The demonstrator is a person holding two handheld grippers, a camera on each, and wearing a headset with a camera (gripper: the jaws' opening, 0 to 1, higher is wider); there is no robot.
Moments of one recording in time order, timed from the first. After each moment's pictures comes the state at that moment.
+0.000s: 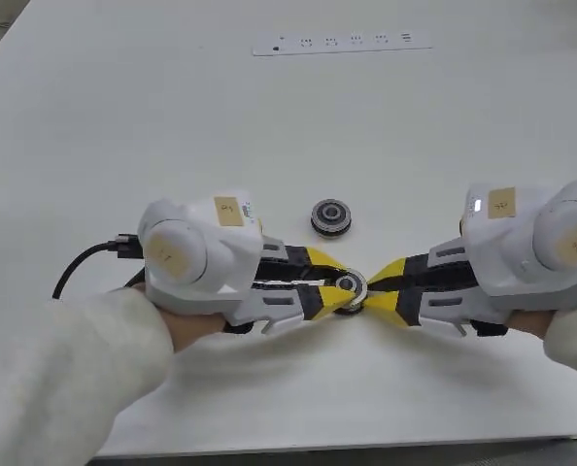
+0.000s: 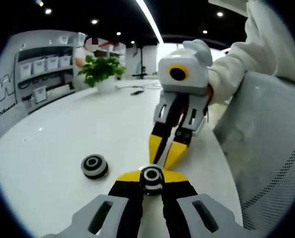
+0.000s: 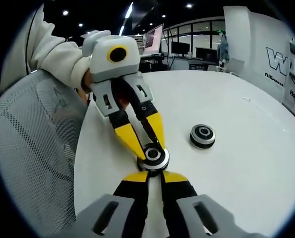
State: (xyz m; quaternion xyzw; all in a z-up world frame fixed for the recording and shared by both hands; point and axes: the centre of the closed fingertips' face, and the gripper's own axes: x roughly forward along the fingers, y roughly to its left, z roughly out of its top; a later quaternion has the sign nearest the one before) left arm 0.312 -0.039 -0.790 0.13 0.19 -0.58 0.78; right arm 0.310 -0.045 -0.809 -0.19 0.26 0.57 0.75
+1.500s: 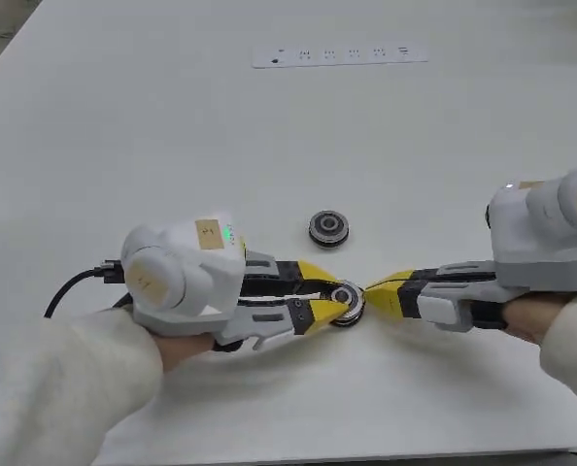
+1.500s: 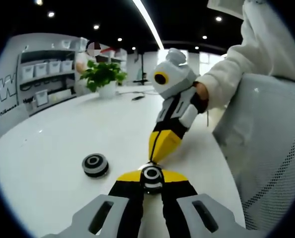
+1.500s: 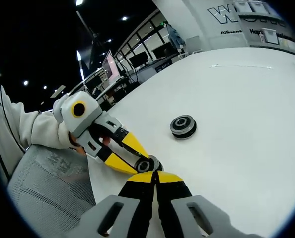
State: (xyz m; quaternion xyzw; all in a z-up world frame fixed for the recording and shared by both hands) left arm 0.311 -0.038 -0.790 0.11 0.16 -0.58 0.79; right arm 0.320 -0.047 -0.795 0.07 0.36 0.49 0.79
